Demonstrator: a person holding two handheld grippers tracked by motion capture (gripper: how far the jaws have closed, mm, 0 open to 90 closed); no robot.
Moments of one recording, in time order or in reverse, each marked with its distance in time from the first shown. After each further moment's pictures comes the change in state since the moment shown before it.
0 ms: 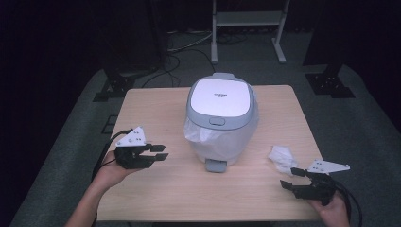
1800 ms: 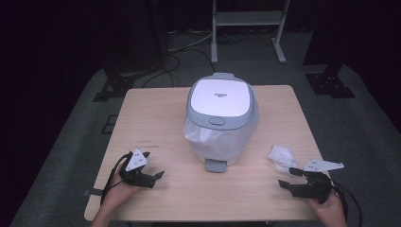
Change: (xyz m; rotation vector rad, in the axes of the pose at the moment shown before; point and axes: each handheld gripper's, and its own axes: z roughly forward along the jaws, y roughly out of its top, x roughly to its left) left arm 0.006 -0.115 0.056 0.014 0.278 -0.096; right arm -0.003 -0.001 0.012 0.037 -0.015 0.000
